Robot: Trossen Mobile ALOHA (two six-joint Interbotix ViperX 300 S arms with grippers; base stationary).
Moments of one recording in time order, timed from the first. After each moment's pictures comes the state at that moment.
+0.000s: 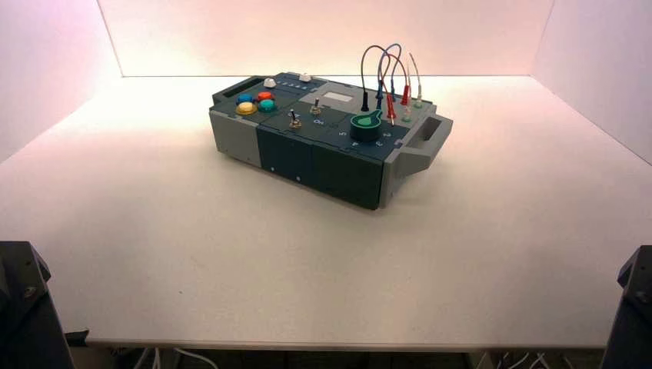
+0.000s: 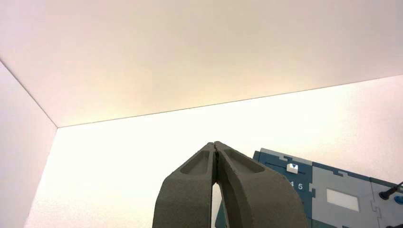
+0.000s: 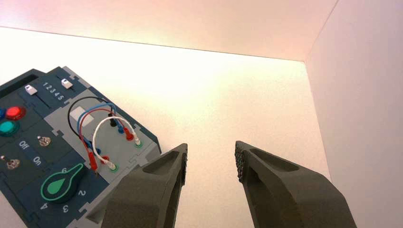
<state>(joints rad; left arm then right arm) -0.17 -0.31 0.70 -0.42 0.04 0.44 0.08 -0.81 1.04 -0.06 0.31 0.00</state>
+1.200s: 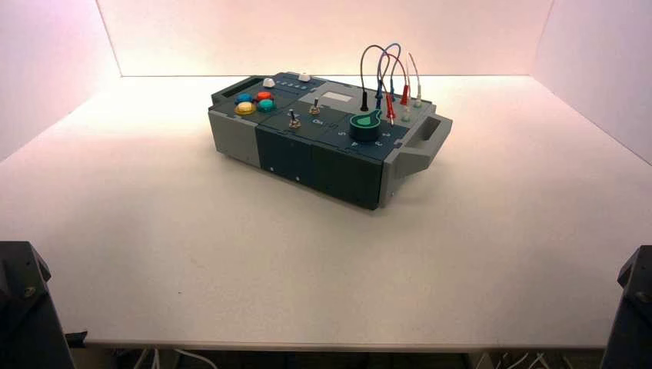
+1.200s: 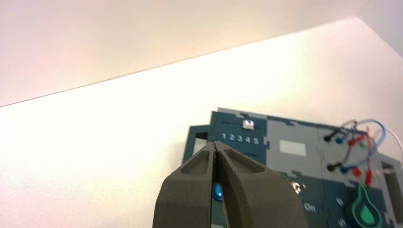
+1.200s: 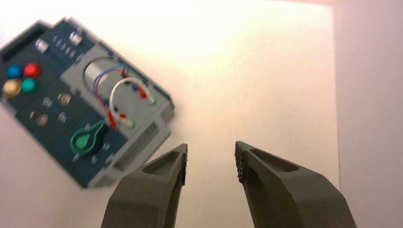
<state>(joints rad) -0.21 -0.27 0.58 -0.42 0.40 0.47 0.10 -0.74 0.82 0.02 0.75 -0.06</state>
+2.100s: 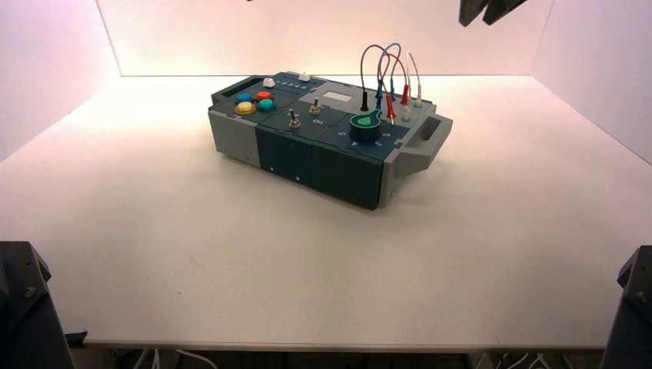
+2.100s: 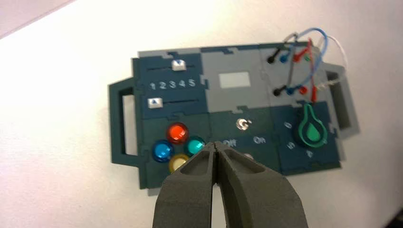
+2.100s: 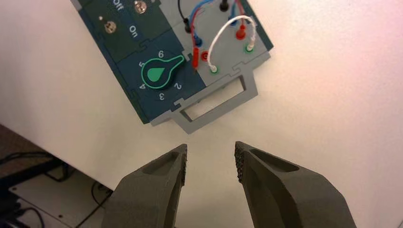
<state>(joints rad) -0.33 -0.13 0.46 -0.42 0.73 0.54 0.37 -0.38 0.64 0.12 0.98 -0.15</state>
